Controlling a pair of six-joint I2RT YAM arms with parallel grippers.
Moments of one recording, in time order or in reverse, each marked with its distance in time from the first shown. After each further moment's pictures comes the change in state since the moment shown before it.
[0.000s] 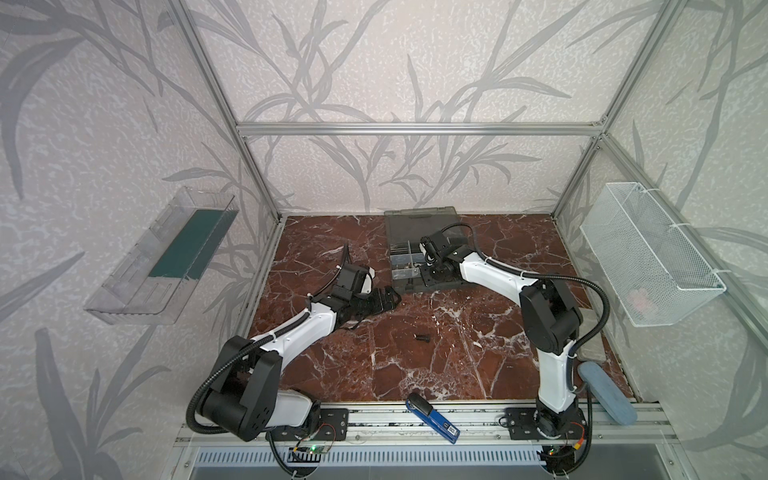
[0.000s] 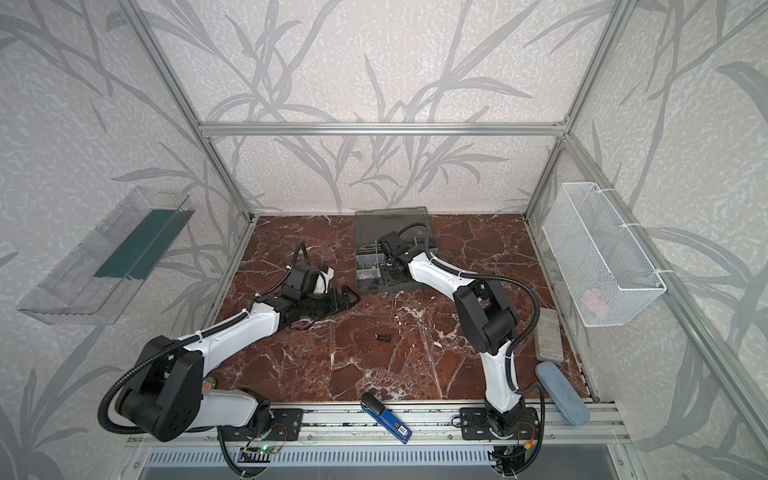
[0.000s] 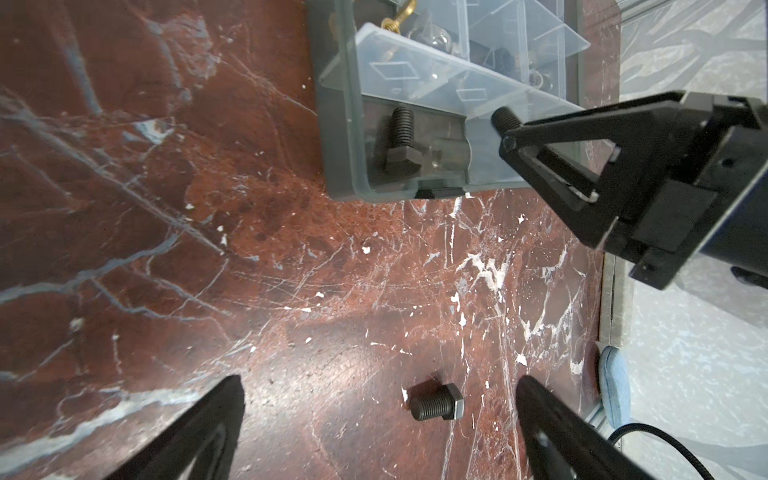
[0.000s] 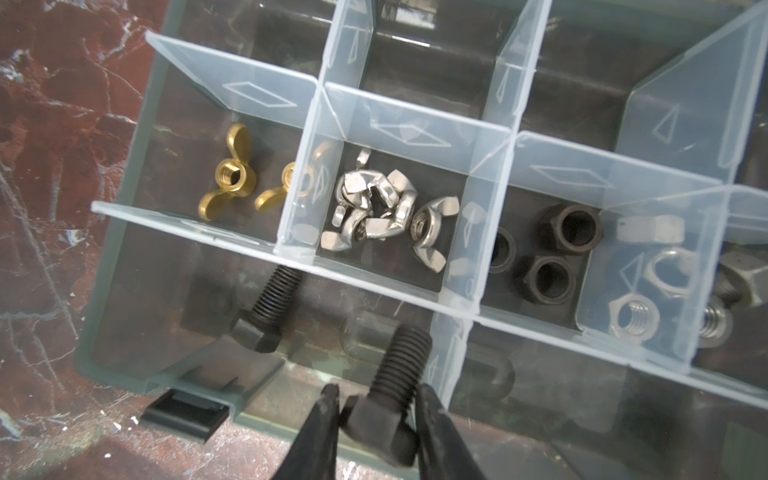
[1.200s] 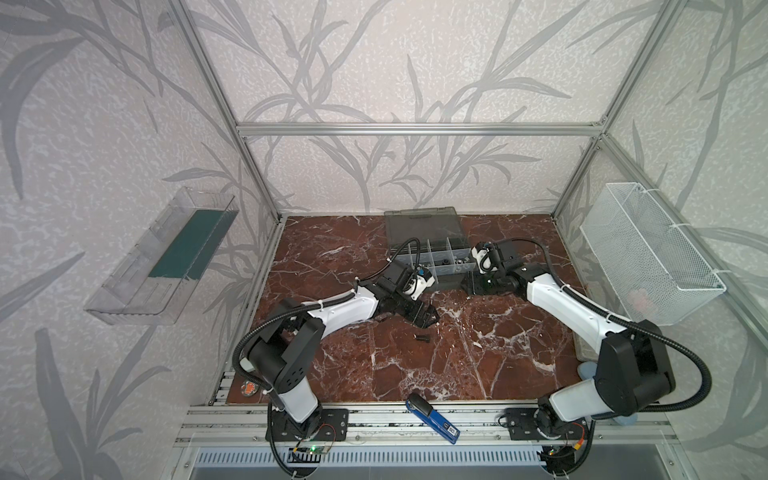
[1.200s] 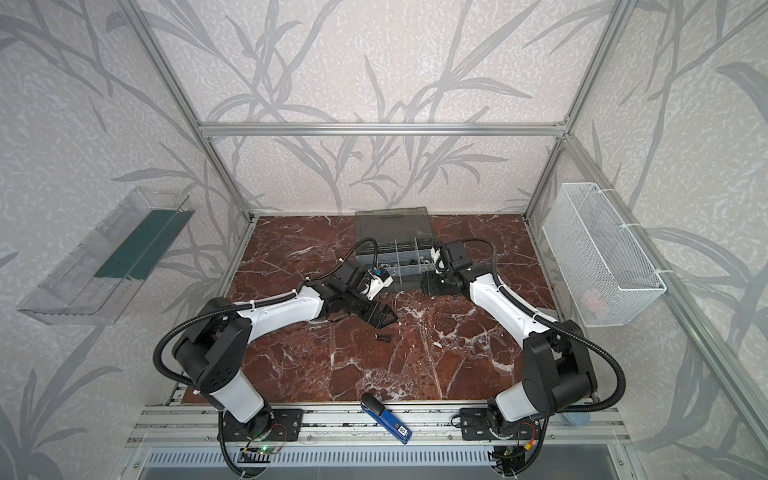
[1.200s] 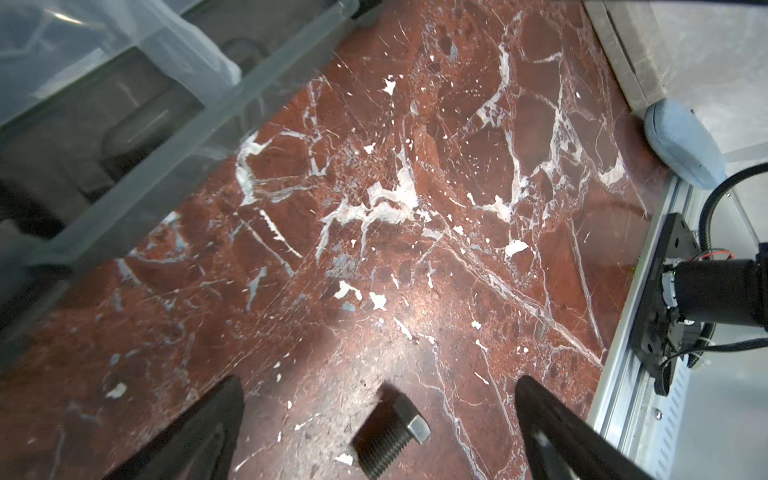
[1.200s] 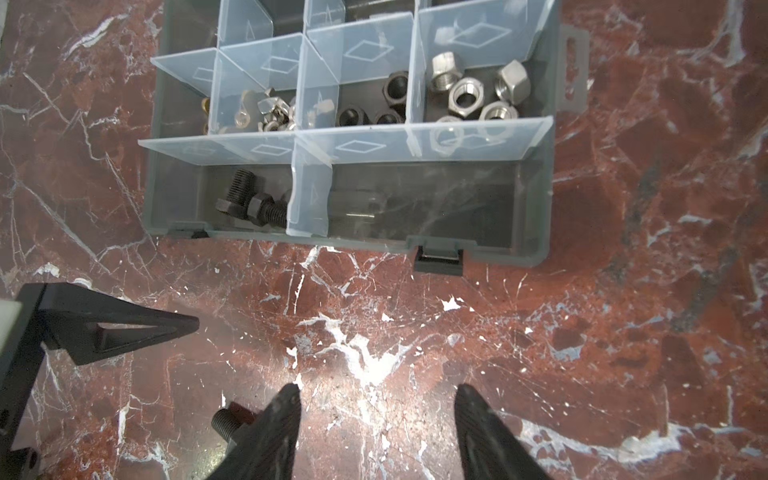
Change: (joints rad) left arm -0.270 0.324 0.291 -0.065 0.080 0.557; right arm -0.255 -0.539 -0.496 0.026 -0.256 0.061
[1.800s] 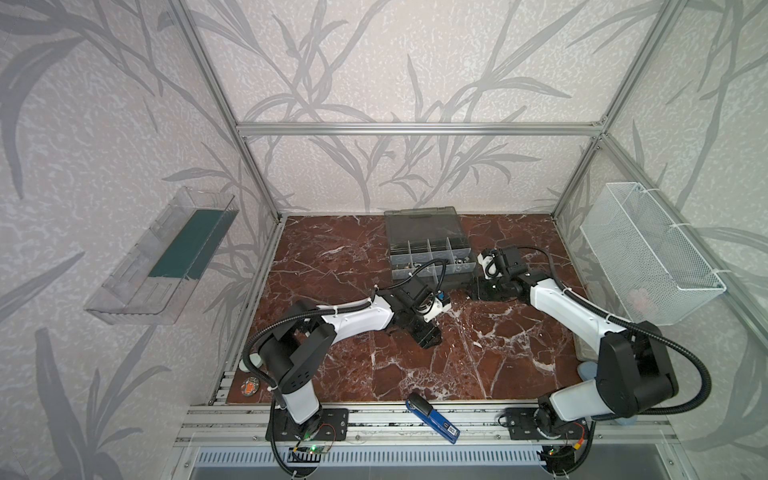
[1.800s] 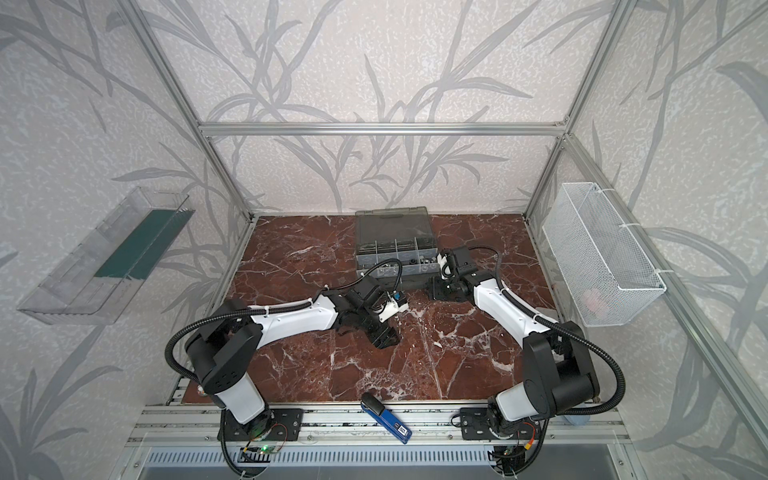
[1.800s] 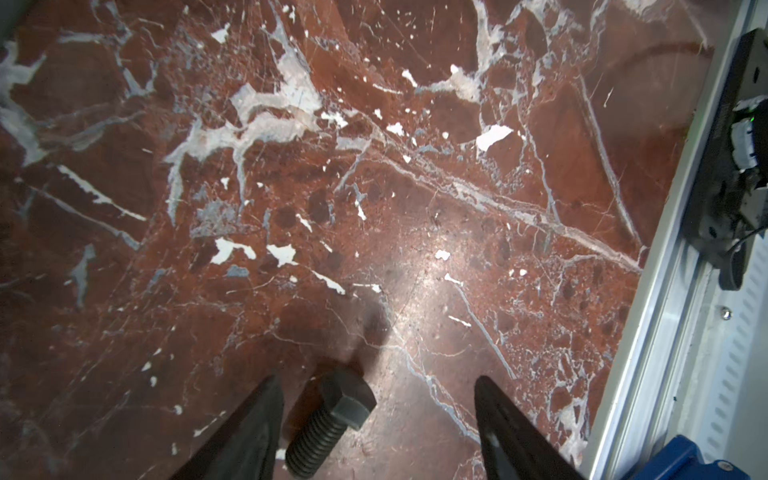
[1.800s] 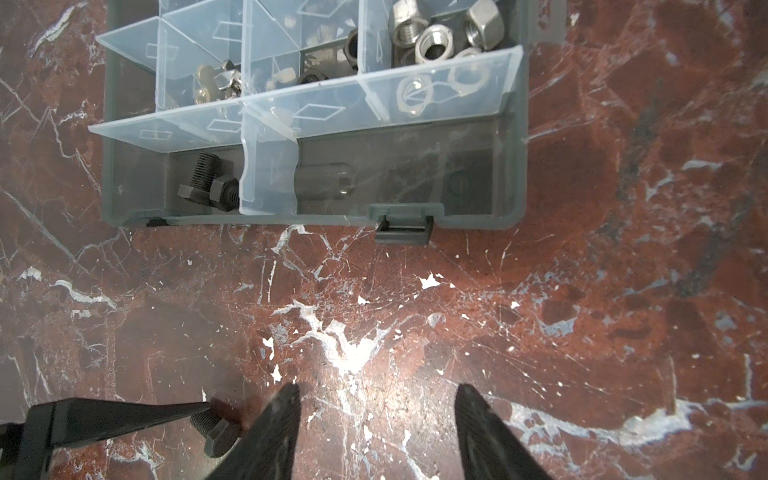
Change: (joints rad) left arm -0.140 0.023 0.003 -0.127 -0.091 0.158; right arm -0.047 -0.013 -0.079 0.038 -0.034 0.012
